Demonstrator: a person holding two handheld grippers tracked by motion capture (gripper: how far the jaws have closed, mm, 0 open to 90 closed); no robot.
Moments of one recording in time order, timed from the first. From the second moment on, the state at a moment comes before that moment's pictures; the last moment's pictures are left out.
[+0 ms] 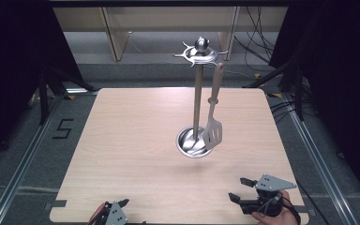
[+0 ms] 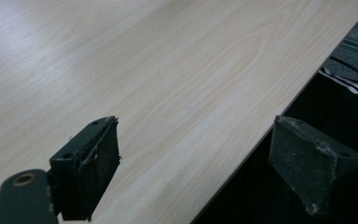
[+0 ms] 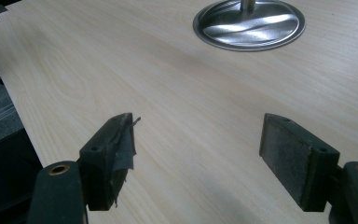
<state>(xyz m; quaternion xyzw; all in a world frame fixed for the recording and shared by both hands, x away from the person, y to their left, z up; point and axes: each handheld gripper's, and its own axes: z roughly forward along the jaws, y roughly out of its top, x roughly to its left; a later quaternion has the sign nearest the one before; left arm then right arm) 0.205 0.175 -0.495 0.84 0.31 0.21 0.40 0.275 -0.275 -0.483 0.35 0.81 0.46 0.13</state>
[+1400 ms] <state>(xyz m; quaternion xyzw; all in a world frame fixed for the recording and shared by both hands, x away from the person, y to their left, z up) 0.204 0.174 -0.495 0.84 0.30 0.21 0.39 0.249 -0.276 -0.491 0.34 0.82 0.43 0.14</state>
